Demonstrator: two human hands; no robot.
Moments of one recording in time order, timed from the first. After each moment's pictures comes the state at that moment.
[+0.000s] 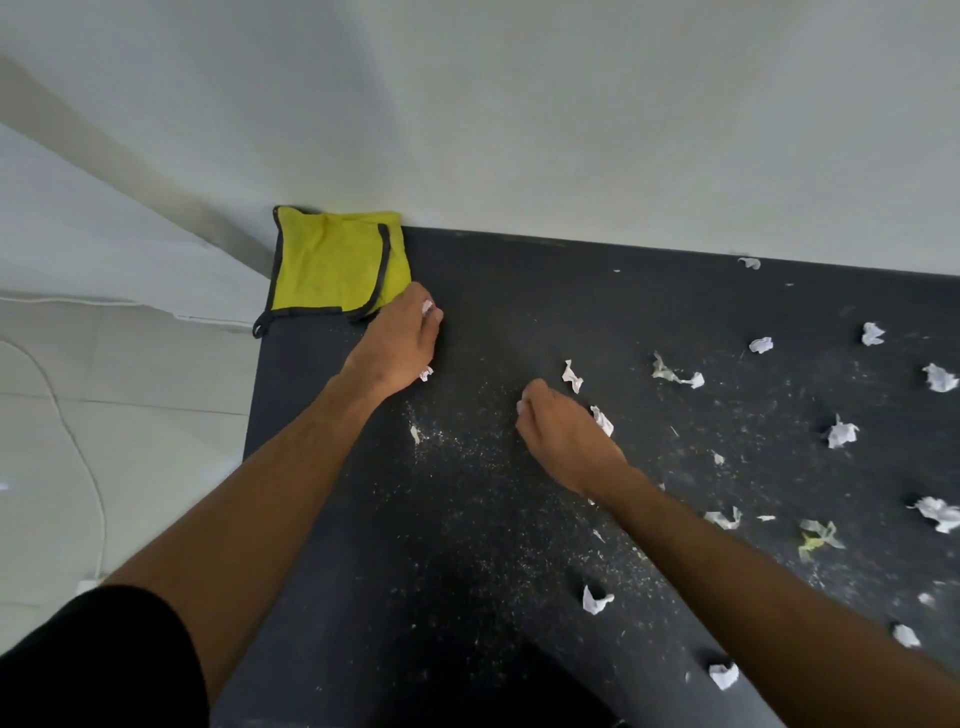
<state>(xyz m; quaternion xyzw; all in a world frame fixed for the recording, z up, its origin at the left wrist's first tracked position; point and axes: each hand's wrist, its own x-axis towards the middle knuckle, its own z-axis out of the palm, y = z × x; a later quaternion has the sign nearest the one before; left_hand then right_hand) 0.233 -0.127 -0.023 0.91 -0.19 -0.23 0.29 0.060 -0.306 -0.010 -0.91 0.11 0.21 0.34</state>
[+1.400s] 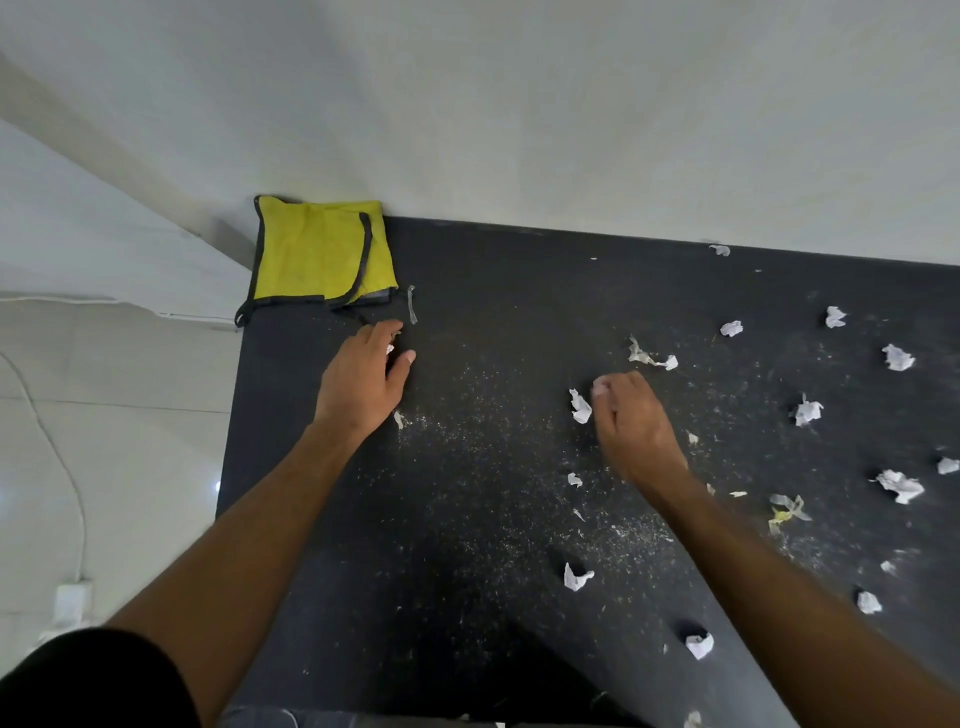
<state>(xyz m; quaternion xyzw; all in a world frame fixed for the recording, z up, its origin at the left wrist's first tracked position) 0.181 -0.091 -0.034 0.94 -0.19 -0.18 0.21 0.001 -0.369 -0.010 -0.89 0.27 0.09 0.35</state>
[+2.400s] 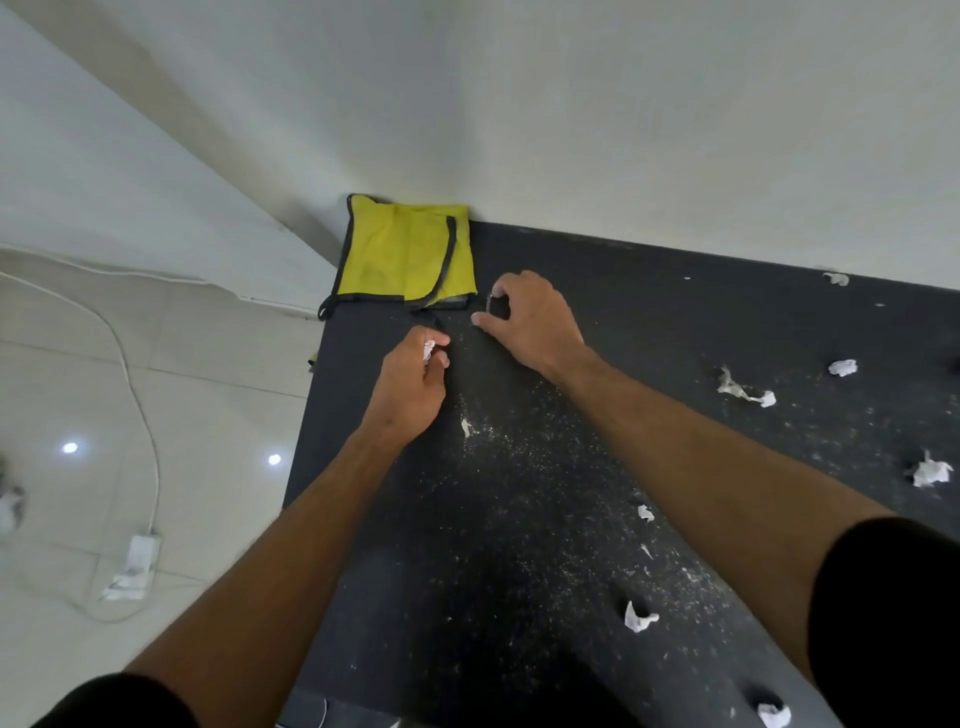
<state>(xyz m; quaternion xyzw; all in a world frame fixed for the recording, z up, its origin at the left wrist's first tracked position) 0.187 -0.070 -0.016 0.91 -0.03 -0.23 0.35 0.204 -0.263 -0.032 -0.93 0.09 0.11 0.34</state>
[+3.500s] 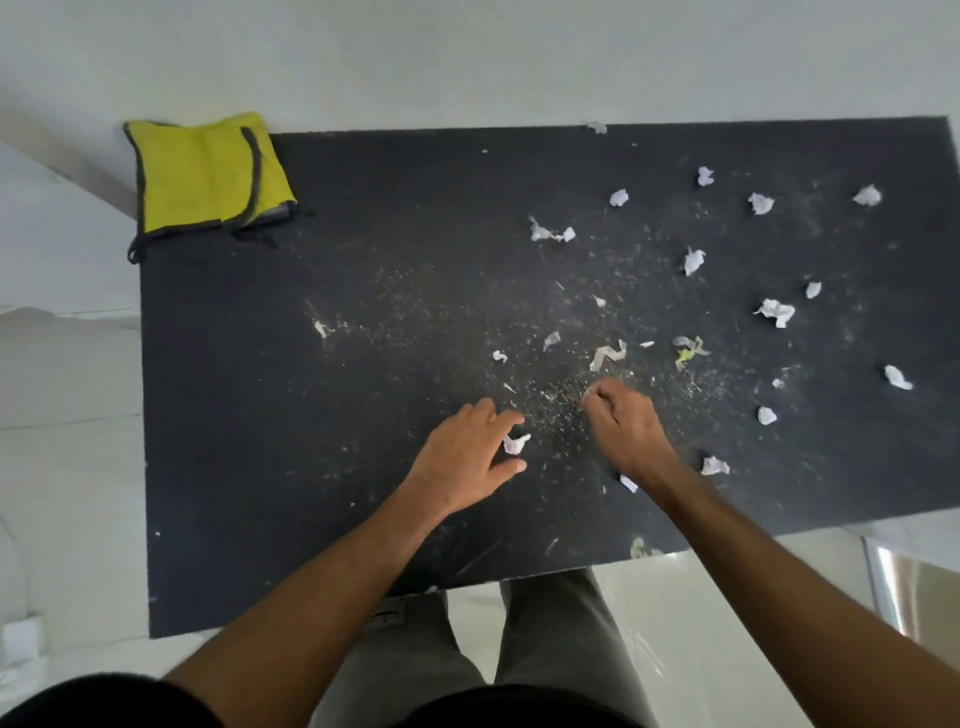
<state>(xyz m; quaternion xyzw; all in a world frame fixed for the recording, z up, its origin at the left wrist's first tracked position) -0.065 -0.149 -0.023 0.81 -0.48 -0.31 0.15 -0.176 -0.348 0.014 -0.82 0.40 0.13 0.39</state>
